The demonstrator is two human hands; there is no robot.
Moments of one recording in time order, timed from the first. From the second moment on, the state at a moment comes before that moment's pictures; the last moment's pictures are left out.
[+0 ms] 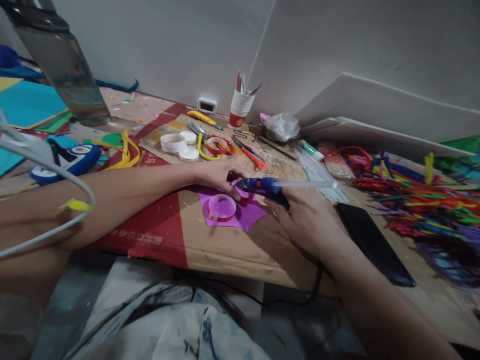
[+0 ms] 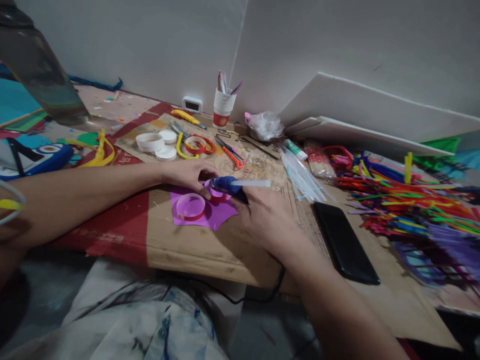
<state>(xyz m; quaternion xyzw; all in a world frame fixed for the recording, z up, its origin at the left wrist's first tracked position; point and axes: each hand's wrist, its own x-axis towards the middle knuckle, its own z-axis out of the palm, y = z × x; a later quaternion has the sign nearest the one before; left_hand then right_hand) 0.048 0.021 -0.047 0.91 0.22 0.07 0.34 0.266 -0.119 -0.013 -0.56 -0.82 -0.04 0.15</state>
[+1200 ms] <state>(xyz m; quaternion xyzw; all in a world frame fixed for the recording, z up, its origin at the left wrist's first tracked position) 0.048 0.022 -0.048 0.92 0.21 0.09 0.33 0.269 -0.115 -0.023 -0.55 -0.81 0.00 0.19</state>
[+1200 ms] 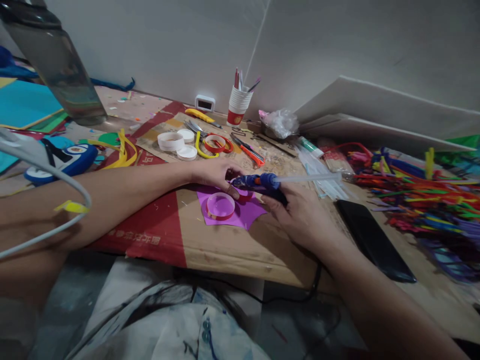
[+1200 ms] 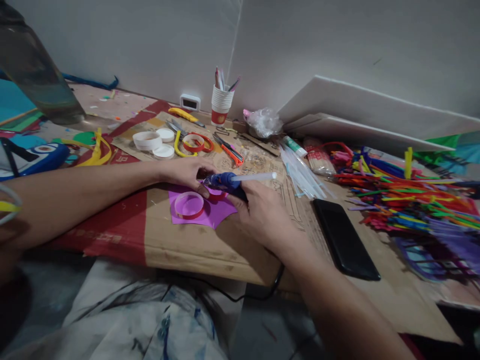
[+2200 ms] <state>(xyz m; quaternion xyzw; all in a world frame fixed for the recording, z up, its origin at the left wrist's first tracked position) 0.047 0.020 -0.047 0.92 0.23 0.07 0.31 0.278 -0.120 -0.020 -0.57 -0.80 -0.06 0.15</state>
